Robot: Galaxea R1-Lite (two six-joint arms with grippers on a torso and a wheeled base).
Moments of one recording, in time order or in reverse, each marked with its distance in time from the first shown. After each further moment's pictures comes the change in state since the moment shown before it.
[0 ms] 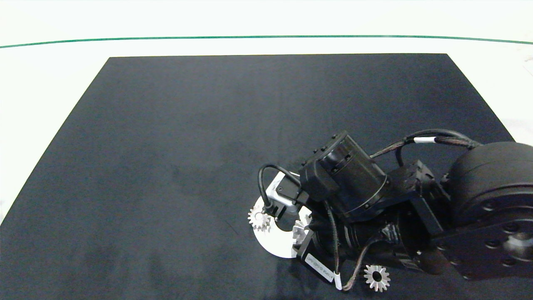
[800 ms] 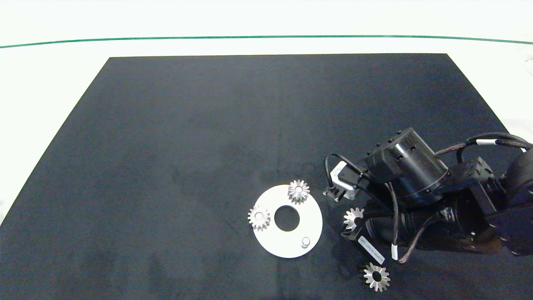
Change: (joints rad) left arm 0.003 -0.014 0.001 0.000 0.006 0.001; right arm -0.213 -0.113 0.224 -0.074 0.006 0.013
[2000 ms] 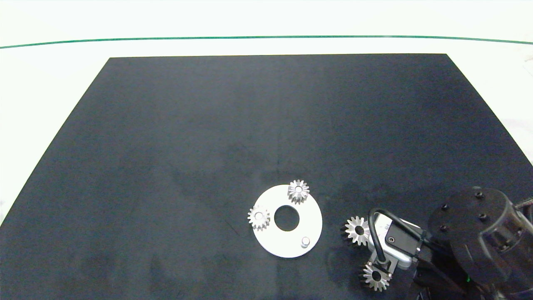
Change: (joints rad) left arm 0.000 -0.009 0.003 0.000 0.001 0.006; right arm 0.153 -0.234 0.275 -0.004 -0.030 0.039
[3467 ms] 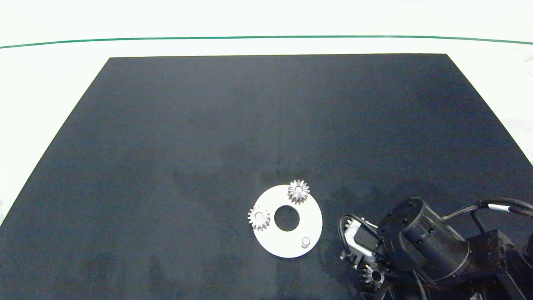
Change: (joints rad) left arm 0.000 -0.007 0.000 0.000 0.000 0.009; right arm -0.053 0.156 0.027 -0.073 0.006 0.045
